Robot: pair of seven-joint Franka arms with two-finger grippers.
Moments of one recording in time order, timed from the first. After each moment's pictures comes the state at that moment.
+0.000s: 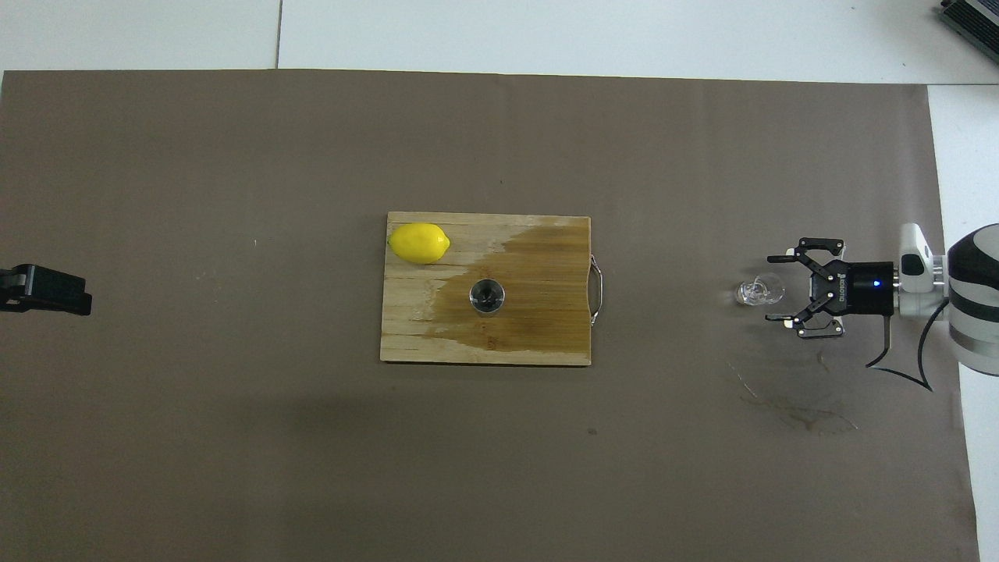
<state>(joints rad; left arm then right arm) 0.11 -0.12 -0.10 -1.72 0.02 1.53 0.02 -0.32 0.29 -0.03 -2.00 0.94 1.89 -2.15</state>
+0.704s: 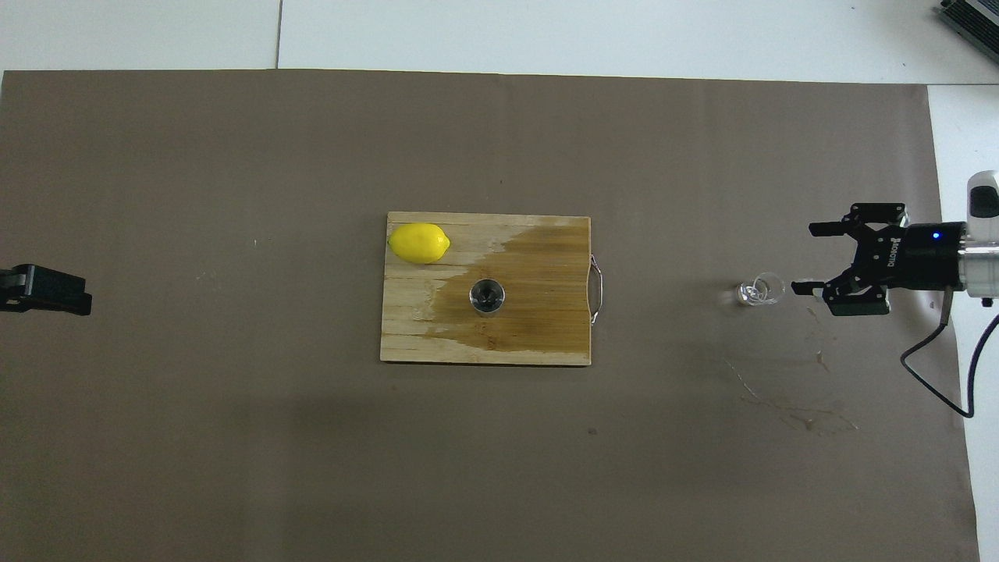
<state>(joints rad) 0.11 -0.12 -0.10 -1.72 0.02 1.53 0.02 -0.17 -0.01 -0.02 -2.00 0.58 1.99 -1.28</state>
